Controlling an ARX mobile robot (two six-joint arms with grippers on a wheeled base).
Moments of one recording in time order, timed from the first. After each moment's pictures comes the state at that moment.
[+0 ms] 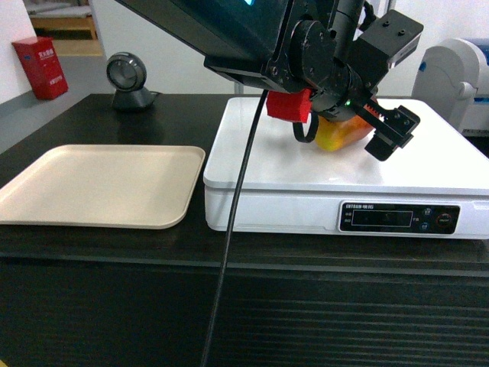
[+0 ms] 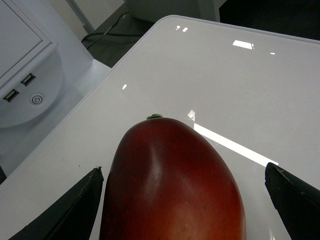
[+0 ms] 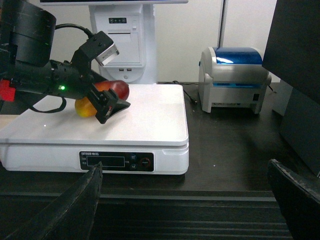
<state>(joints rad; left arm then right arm) -0.57 2.46 1.97 0.06 0.10 0.43 0.00 0.01 0.01 0.00 0.00 0.00</state>
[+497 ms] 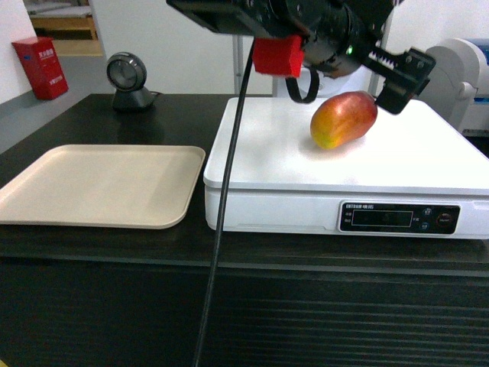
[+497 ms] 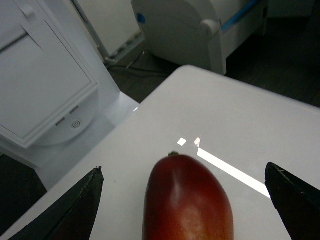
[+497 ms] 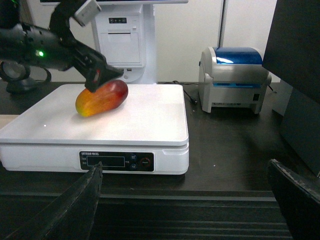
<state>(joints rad) -0.57 2.31 1.87 0.13 0.12 0.35 0.00 0.01 0.01 0.00 0.00 0.00</state>
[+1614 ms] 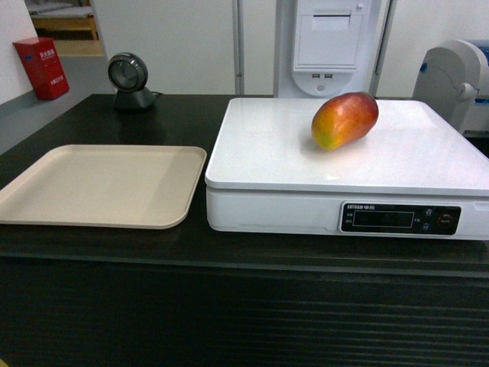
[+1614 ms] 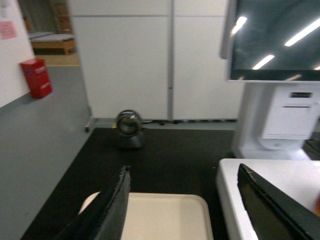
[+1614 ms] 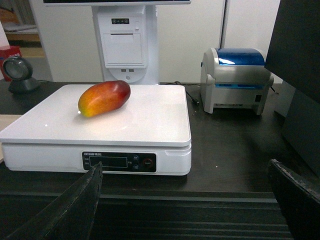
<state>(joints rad) -0.27 1.08 0.73 0.40 -0.29 -0.01 0.00 0.01 0.01 0.00 0.00 0.00</state>
